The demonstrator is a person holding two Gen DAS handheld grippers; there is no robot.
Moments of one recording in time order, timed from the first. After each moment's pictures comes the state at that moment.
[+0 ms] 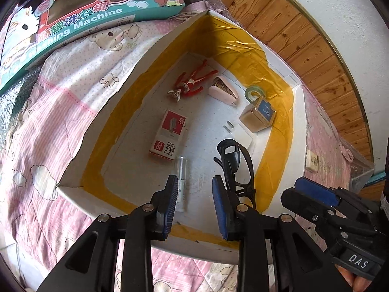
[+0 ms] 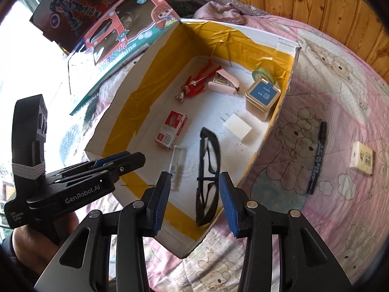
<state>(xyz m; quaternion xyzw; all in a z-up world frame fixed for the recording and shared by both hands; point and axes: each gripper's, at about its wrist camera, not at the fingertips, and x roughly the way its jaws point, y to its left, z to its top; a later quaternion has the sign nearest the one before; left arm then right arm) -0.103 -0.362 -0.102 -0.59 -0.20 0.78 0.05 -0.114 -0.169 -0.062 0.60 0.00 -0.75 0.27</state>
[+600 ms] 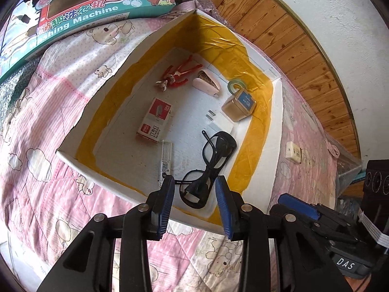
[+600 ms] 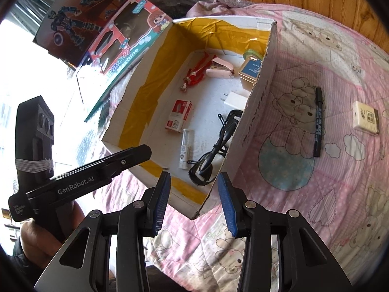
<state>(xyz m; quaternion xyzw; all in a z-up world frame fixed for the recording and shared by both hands) -0.078 -0.346 -0.080 -0.58 -0.21 0.78 0.09 -0.076 -0.136 -0.052 0.60 -0.07 -0.75 0.27</state>
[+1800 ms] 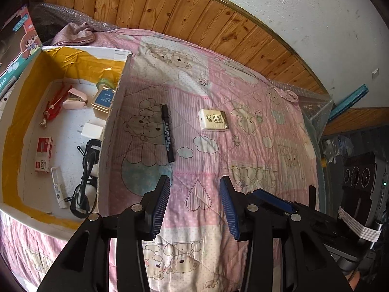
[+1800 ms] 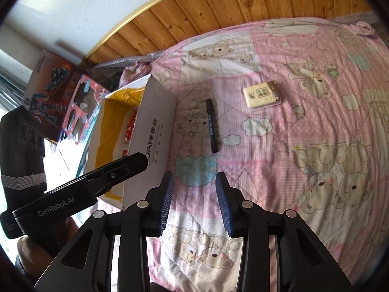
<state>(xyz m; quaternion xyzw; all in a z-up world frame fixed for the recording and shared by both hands) -0.084 -0.140 -0.027 -0.57 -0.09 0.77 0.25 -0.052 0.059 -0.026 0.53 -0.21 -0.81 0.12</state>
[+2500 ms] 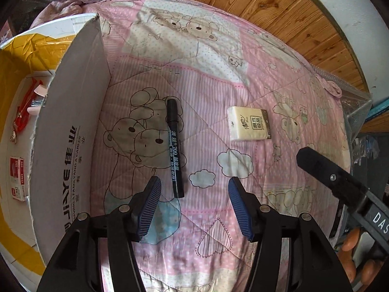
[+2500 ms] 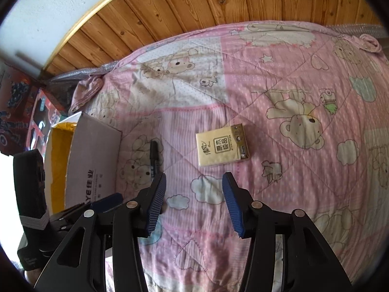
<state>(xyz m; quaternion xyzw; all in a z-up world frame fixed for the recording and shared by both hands) -0.173 -0.075 -0.133 -0.65 -0.06 0.74 0.18 -0.186 0.108 -0.097 0.57 -0.16 -0.80 0.06</state>
